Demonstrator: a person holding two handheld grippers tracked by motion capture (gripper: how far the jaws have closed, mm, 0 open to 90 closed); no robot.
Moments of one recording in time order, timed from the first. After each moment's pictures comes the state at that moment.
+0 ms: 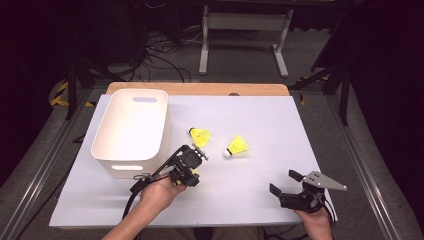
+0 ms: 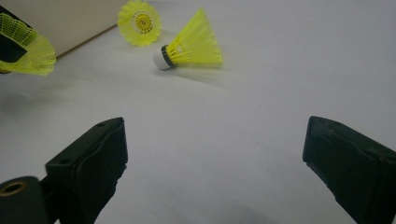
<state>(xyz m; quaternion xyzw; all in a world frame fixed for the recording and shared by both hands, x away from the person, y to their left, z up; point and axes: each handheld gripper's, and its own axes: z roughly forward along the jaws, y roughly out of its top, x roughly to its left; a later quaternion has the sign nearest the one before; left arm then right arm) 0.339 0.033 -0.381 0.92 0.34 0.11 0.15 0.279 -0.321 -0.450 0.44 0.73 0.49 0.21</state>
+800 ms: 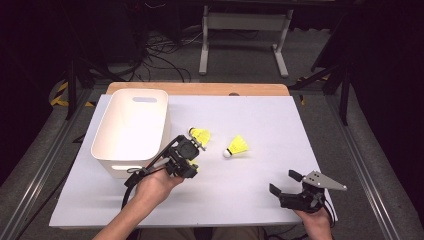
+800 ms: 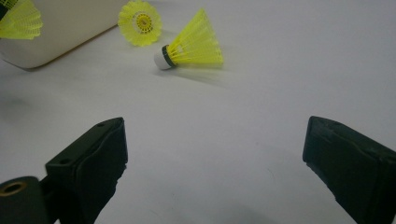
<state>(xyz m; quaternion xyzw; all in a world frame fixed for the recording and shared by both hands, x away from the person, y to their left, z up) 0.344 0.042 -0.348 0.91 0.34 0.13 0.18 0.279 -0.321 -0.450 0.44 0.73 0.49 0.21</state>
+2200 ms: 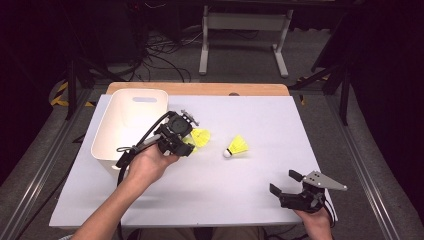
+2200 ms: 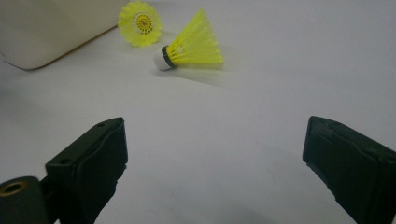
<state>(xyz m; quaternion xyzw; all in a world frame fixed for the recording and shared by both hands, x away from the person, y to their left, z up) 0.371 0.060 -0.299 0.90 0.36 0.11 0.21 0.279 -0.321 -0.450 0.44 0.73 0.49 0.20</state>
